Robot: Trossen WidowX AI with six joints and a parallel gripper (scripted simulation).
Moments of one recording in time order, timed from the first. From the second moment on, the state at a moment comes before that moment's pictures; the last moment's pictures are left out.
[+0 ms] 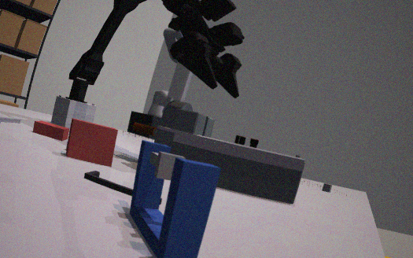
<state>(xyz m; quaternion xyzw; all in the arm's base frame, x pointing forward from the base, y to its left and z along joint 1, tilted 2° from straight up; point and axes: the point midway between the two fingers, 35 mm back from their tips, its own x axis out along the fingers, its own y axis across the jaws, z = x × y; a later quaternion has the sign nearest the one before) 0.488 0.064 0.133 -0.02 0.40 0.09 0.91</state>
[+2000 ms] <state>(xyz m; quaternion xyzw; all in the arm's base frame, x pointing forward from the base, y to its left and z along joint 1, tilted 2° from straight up) 0.386 0.000 0.053 -0.08 0.35 0.16 0.92</state>
